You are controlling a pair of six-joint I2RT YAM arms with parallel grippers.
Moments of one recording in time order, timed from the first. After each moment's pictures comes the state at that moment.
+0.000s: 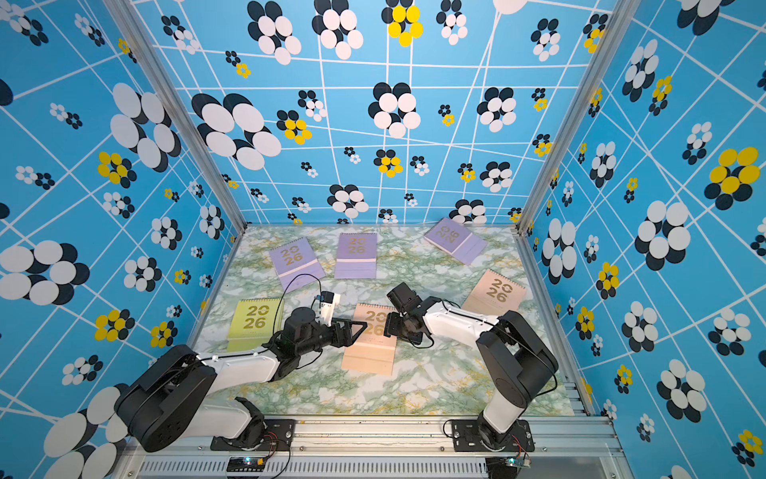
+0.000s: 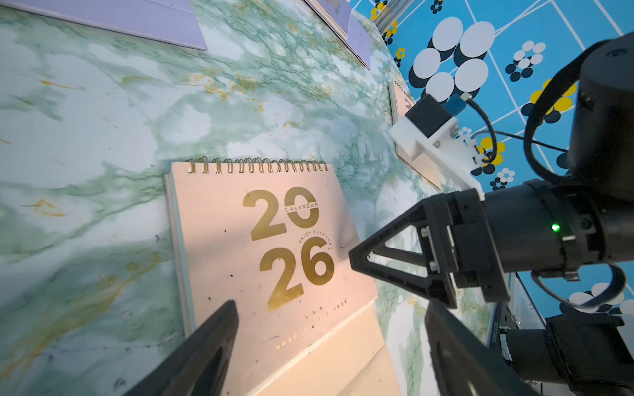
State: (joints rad) left arm -0.60 1.38 0.35 0.60 0.34 -0.61; right arm 0.69 1.67 0.97 -0.48 -0.09 0.84
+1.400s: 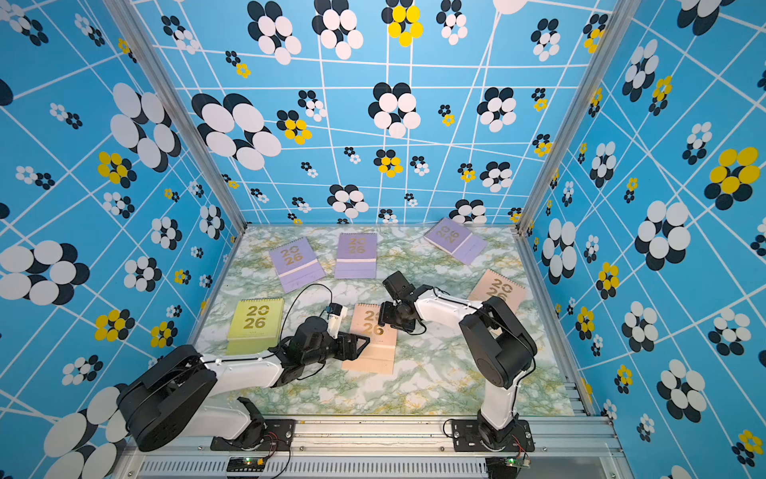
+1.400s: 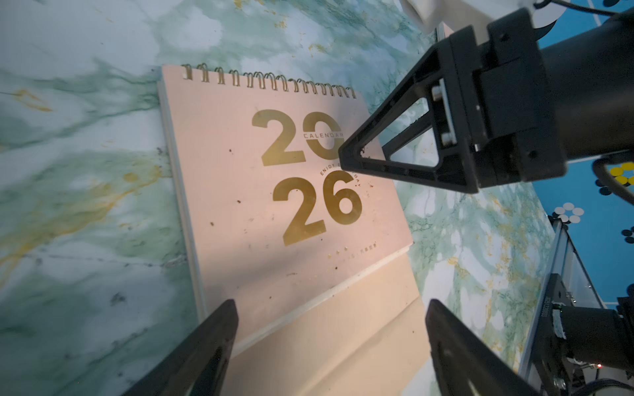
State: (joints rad) left arm -0.72 1.35 0.35 0.42 0.19 -0.60; right arm 0.66 1.82 1.11 -0.46 -0.14 0.77
